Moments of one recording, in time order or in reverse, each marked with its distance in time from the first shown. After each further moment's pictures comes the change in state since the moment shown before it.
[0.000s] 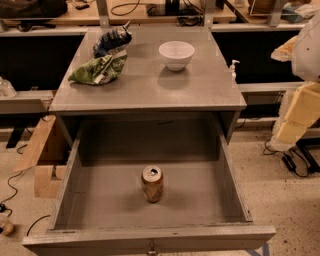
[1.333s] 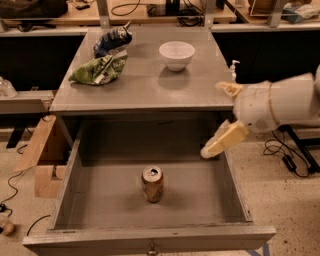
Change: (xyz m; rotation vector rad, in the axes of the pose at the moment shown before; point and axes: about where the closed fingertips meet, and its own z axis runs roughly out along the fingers) arm -0.070 -0.017 0.141 0.001 -0.656 0.029
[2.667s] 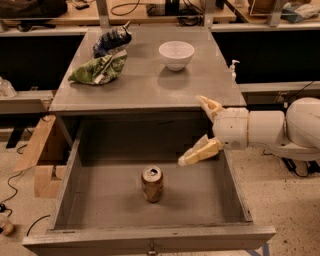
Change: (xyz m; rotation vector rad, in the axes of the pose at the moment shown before) arm -0.005 0.020 0.063 -0.014 -0.359 0.031
